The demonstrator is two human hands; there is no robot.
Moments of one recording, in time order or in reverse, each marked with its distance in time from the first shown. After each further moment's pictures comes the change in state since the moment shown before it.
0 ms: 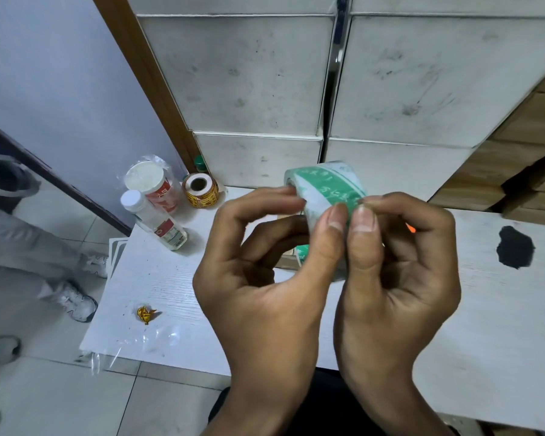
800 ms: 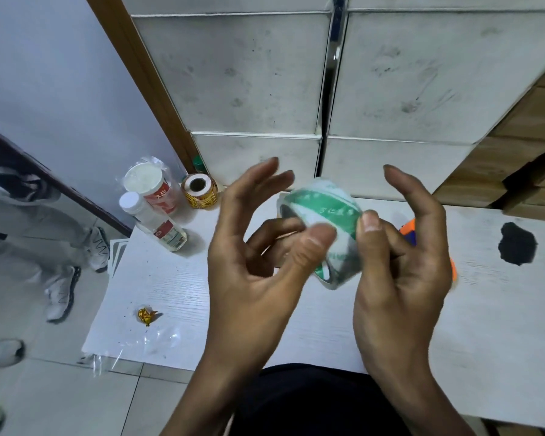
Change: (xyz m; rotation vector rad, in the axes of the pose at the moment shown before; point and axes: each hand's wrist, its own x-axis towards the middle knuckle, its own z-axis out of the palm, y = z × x) left_hand 0.016 -0.008 -0.039 0.359 -0.004 0.312; right_hand 0.009 0.016 -0.022 -0.070 -0.184 0.180
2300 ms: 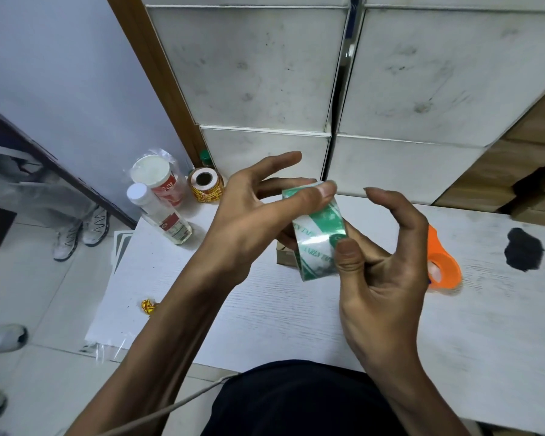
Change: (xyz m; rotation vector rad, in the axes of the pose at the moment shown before) left_hand 0.061 -0.027 -0.024 0.054 -0.233 -0.381; right_hand -0.004 0.014 0.003 0.117 -0.170 0.055
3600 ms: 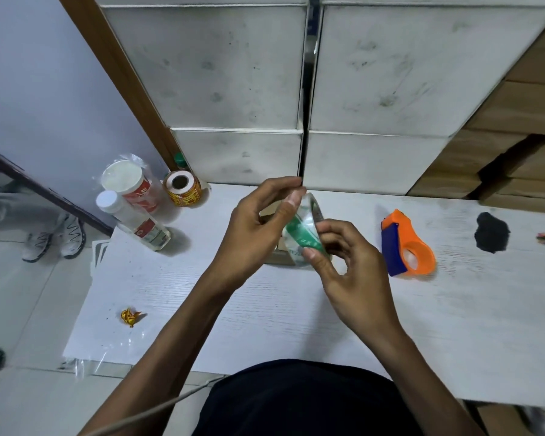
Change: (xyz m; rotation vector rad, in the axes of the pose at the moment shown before) left_hand 0.029 -0.065 0.020 0.187 -0.056 0.183; right_hand 0.006 0.055 -0.045 -0.450 -0.108 0.221
